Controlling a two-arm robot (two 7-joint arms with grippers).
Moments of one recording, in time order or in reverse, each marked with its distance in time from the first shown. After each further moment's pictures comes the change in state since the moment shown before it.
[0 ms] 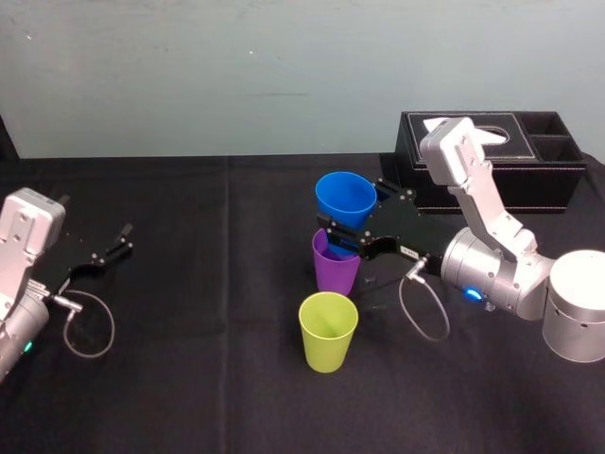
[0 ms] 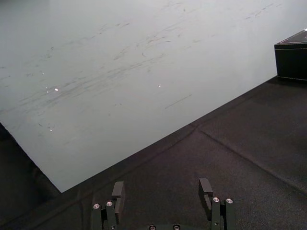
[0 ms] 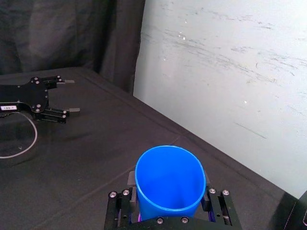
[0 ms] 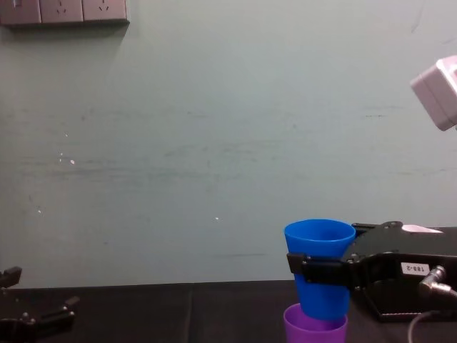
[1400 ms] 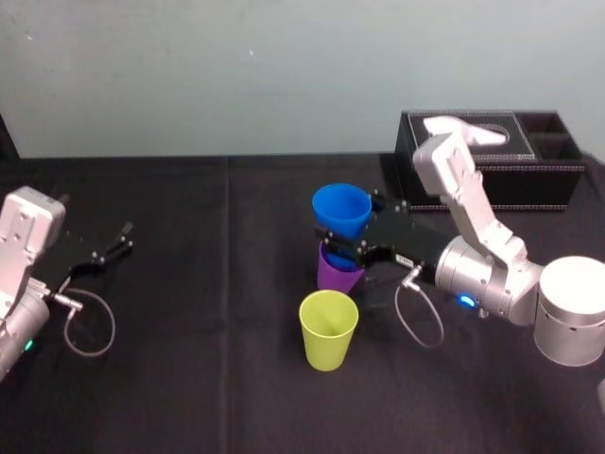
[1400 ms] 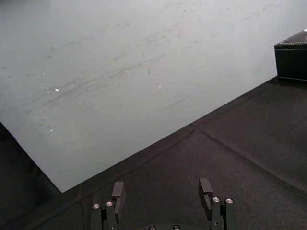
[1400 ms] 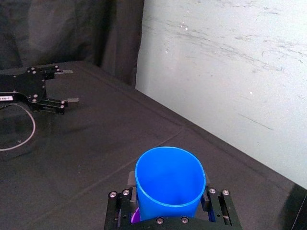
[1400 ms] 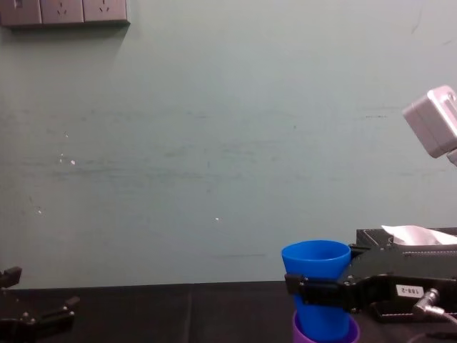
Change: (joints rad) left arm 0.000 0.000 0.000 0.000 0.000 0.000 0.000; right arm 0.012 -0.020 -0.015 0.070 0.000 -0.027 0.013
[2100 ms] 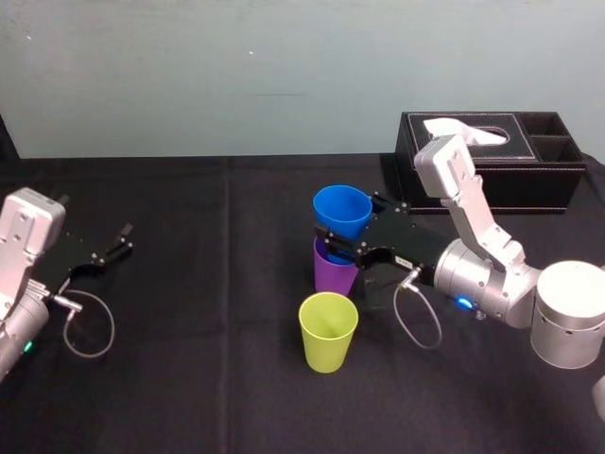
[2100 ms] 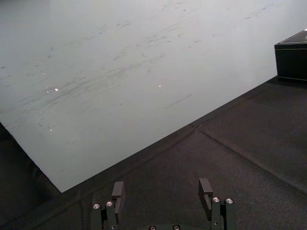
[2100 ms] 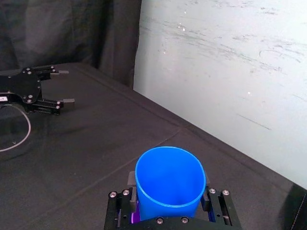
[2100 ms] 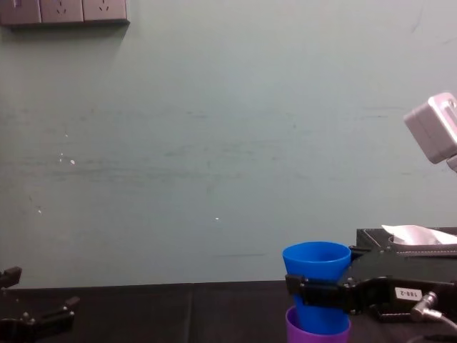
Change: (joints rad) left arm 0.000 0.000 0.000 0.000 0.000 0.000 0.000; right arm 0.008 -0.012 0.002 0.035 -0.001 -0.028 0.002
